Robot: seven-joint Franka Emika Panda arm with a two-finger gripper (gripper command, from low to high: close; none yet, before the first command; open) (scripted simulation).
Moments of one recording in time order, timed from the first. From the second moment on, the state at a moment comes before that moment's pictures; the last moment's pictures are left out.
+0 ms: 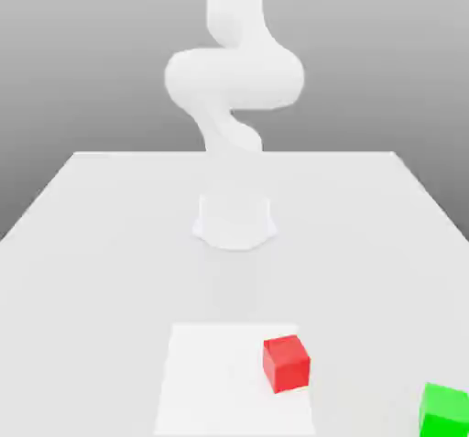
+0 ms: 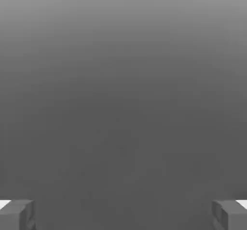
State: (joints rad) arm 0.02 -0.71 0.00 -2.34 0.00 2.35 0.79
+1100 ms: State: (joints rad) arm 0.14 0.29 0.03 -2.65 -0.04 2.94 0.70
